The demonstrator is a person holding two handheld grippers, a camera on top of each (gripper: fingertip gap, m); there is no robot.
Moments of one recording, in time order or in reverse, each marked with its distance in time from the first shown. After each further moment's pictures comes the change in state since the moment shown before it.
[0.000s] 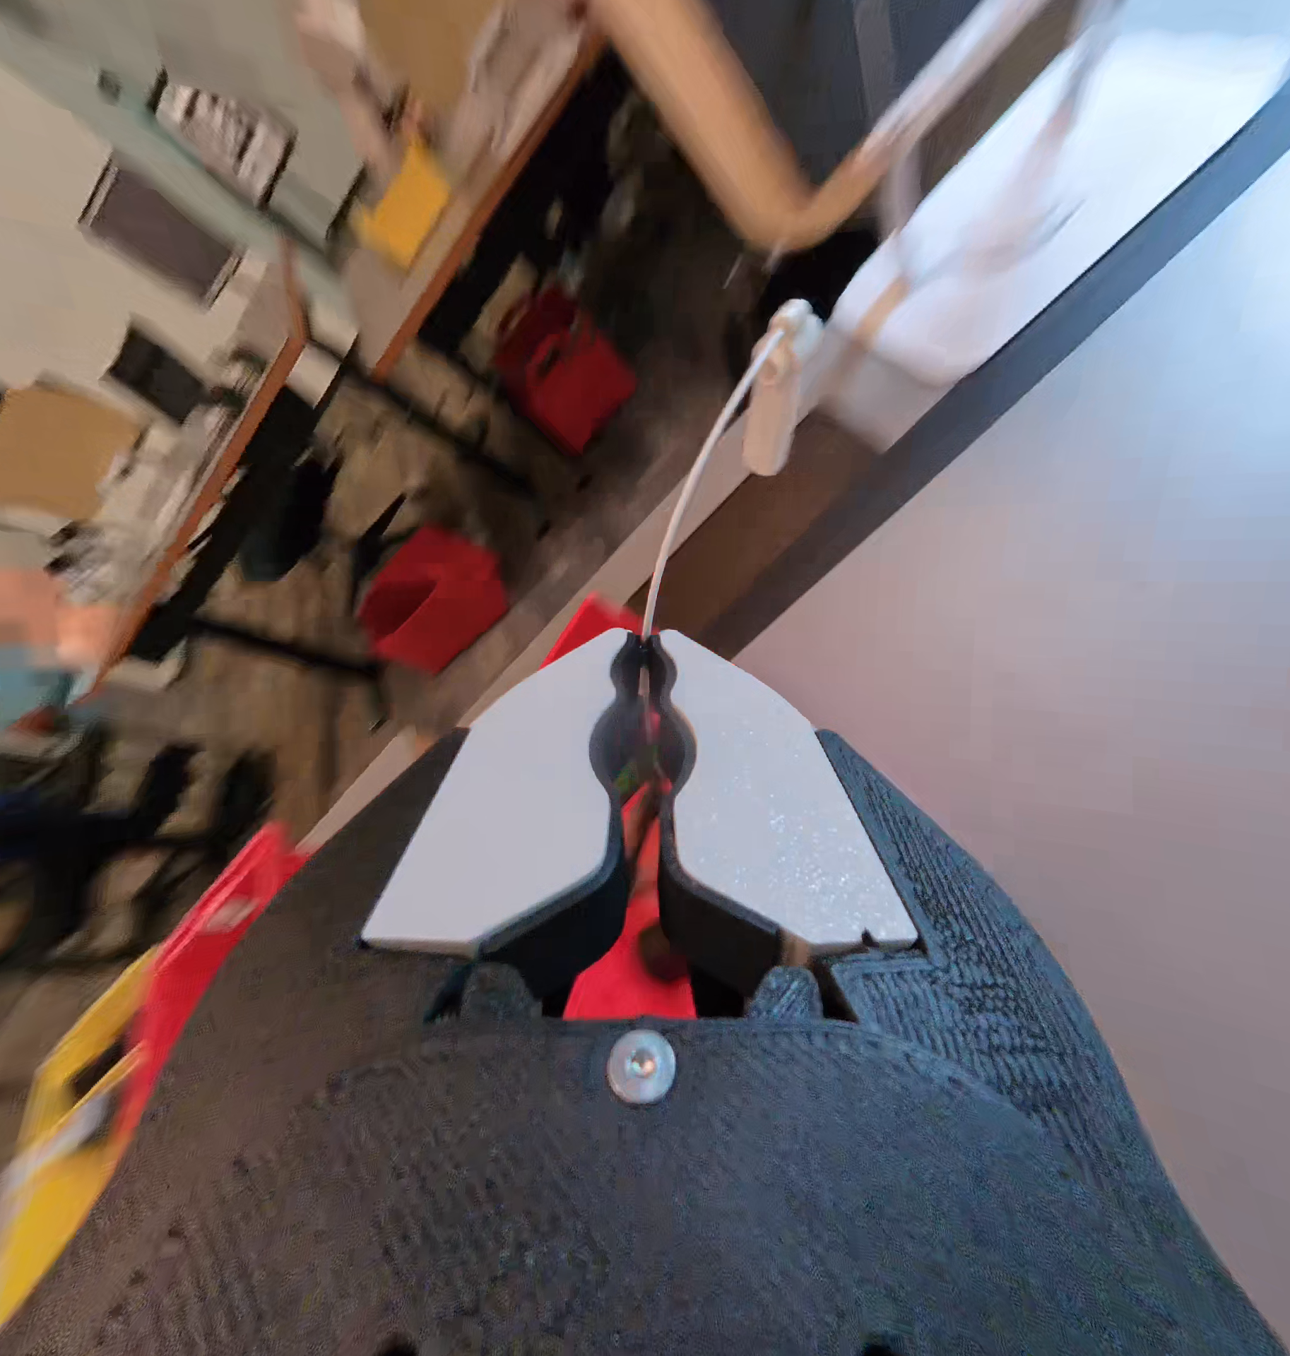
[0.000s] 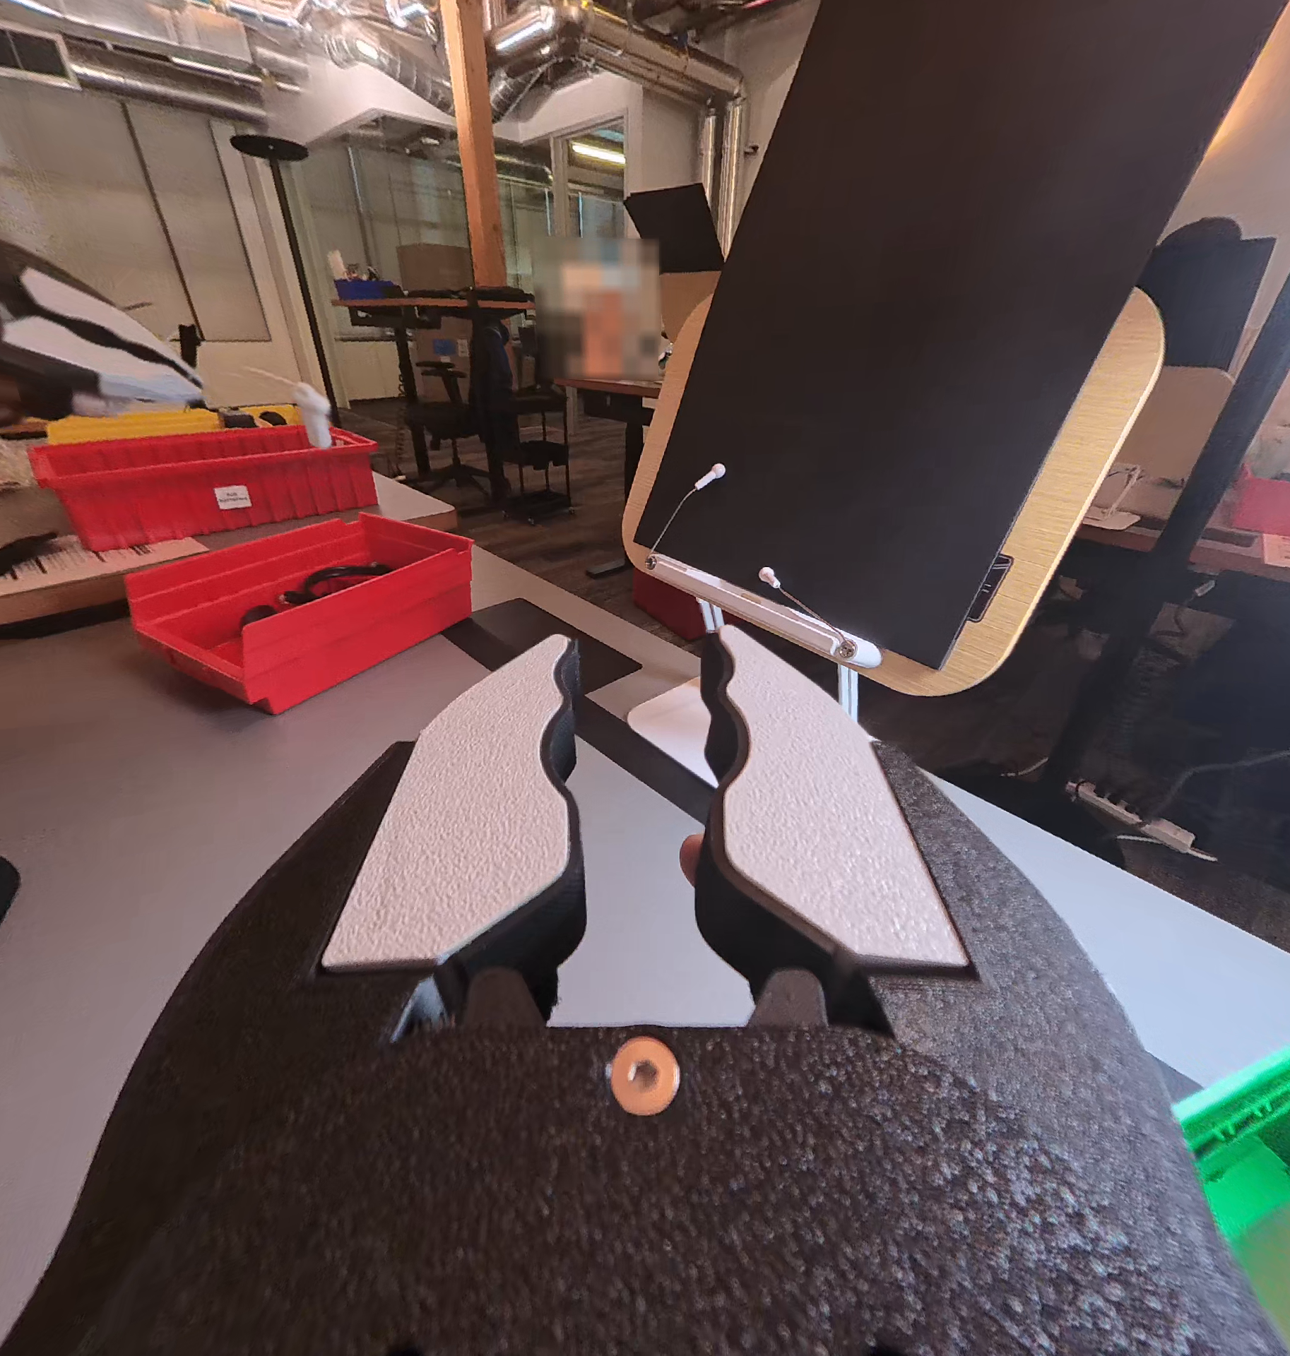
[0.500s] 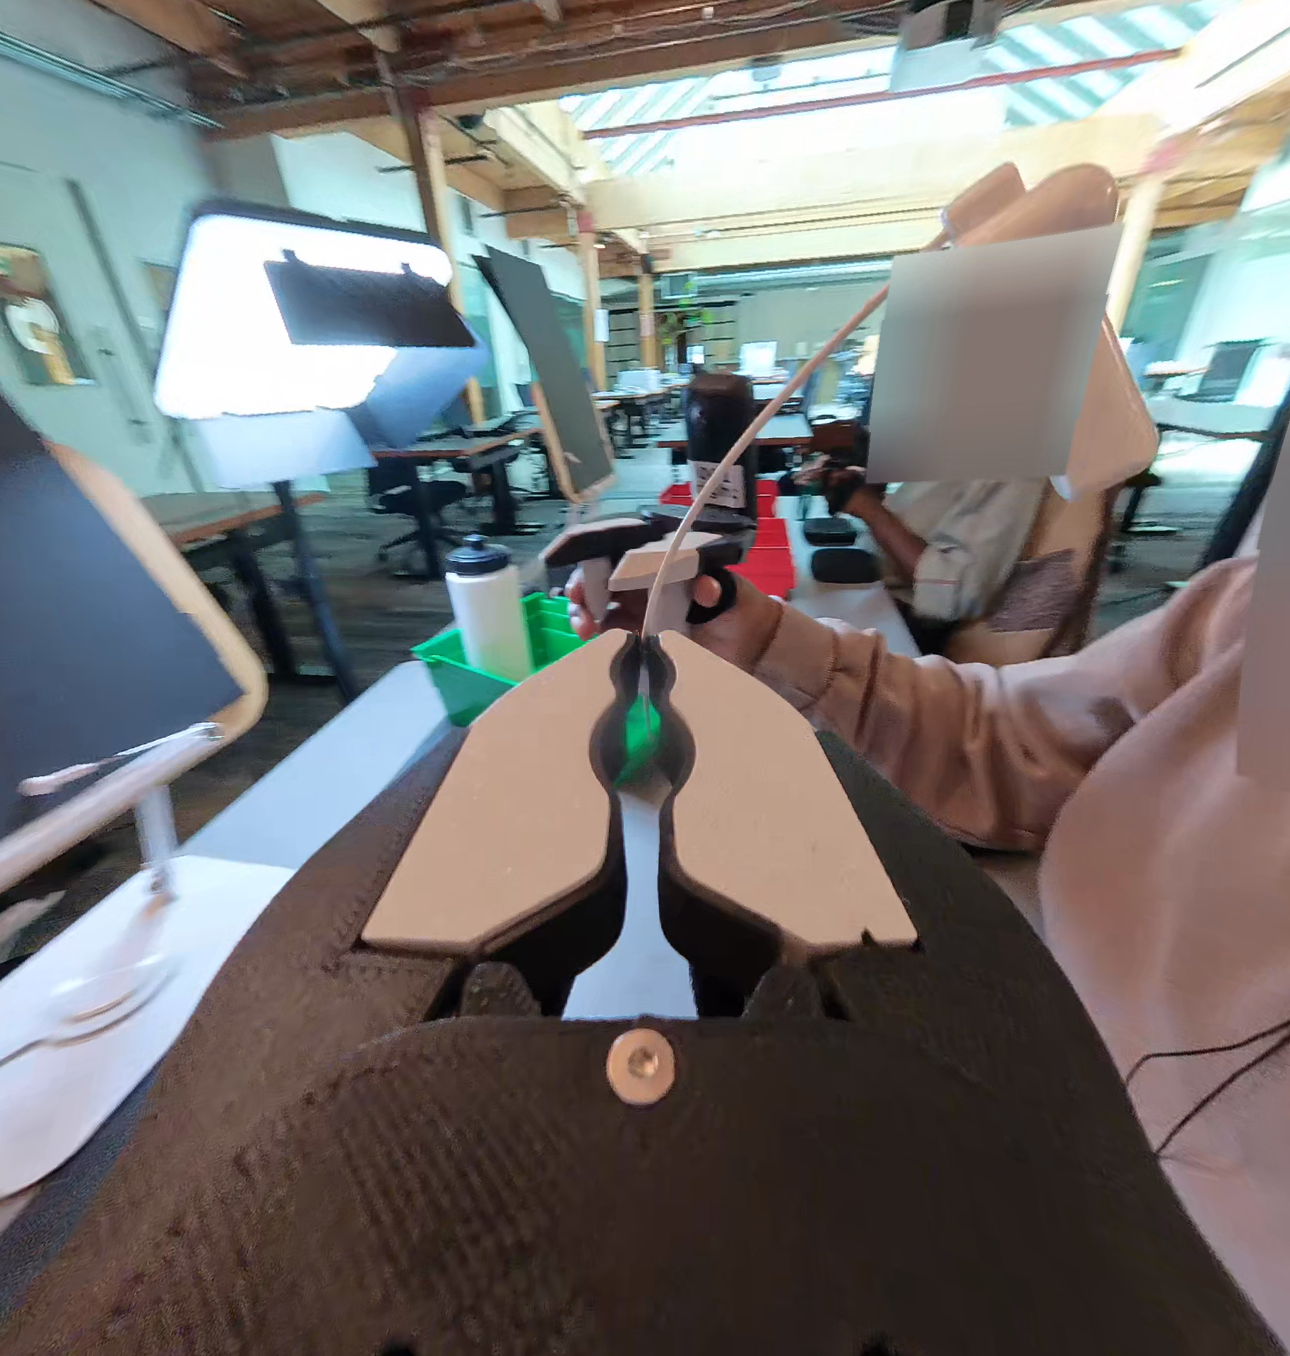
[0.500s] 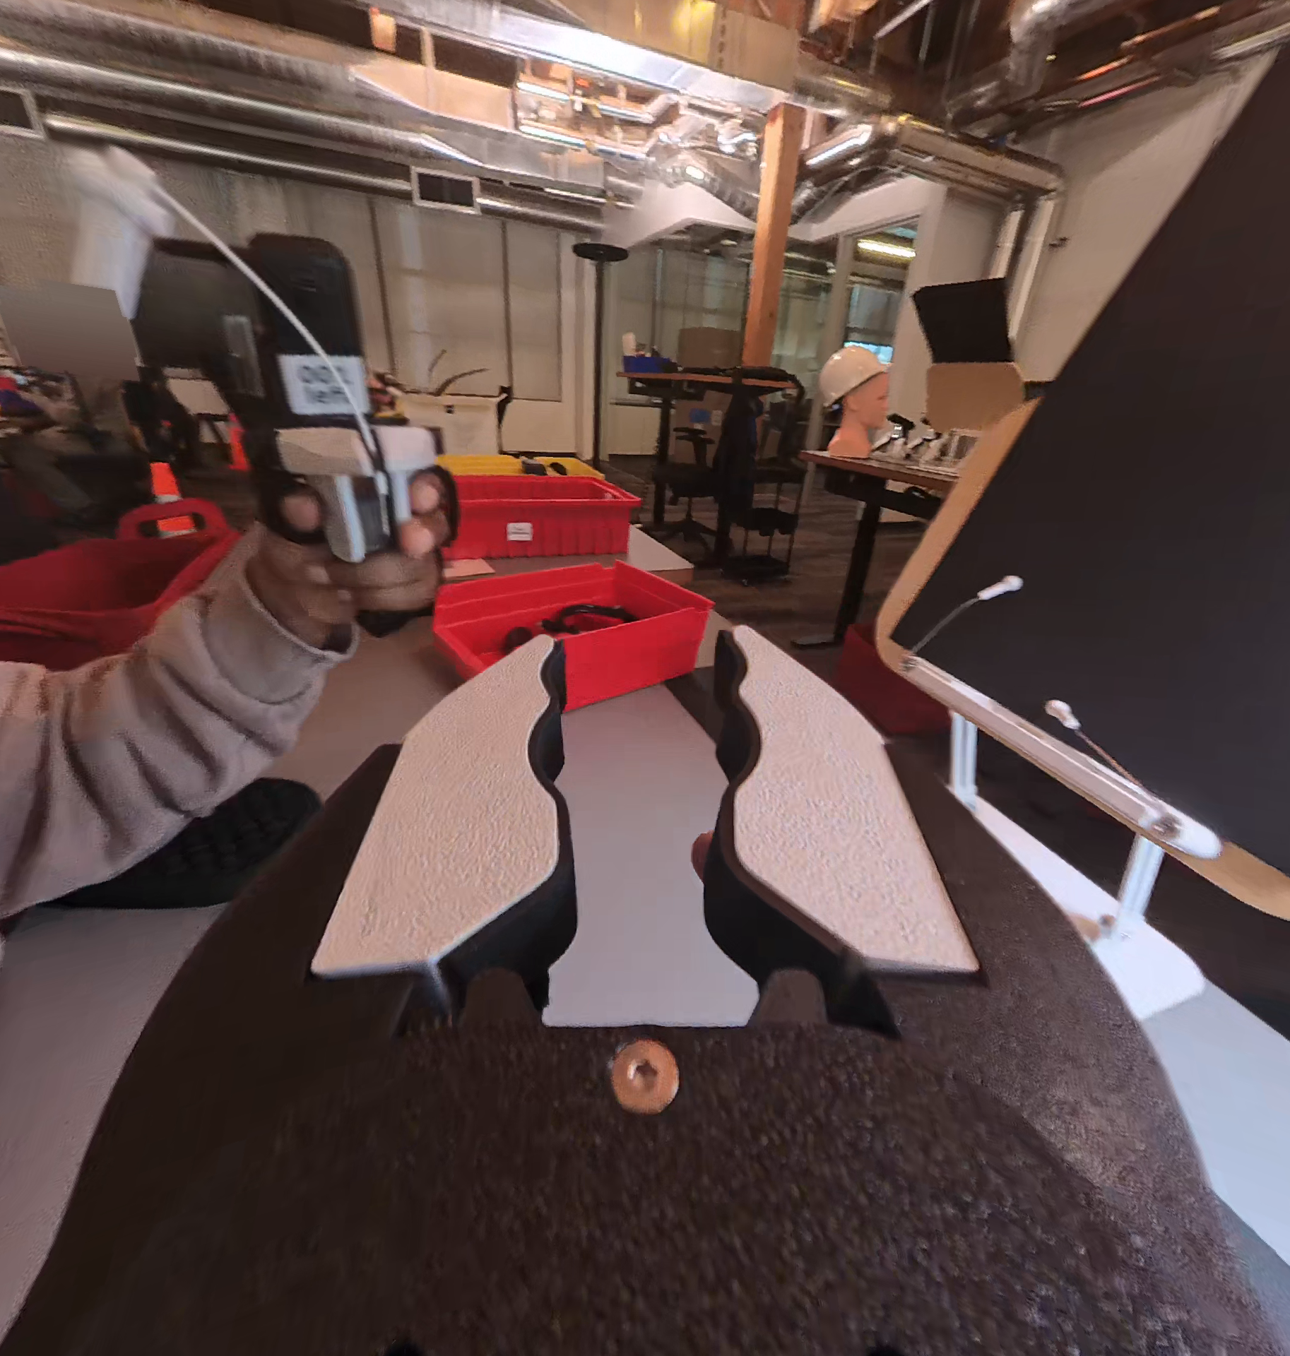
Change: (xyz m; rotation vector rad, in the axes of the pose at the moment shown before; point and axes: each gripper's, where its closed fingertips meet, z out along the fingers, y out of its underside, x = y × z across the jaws) left arm 0.218 -0.172 -0.087 0.909 0.974 -0.326; right arm -0.095 -0.024 -0.002 0.098 -0.383 -0.020
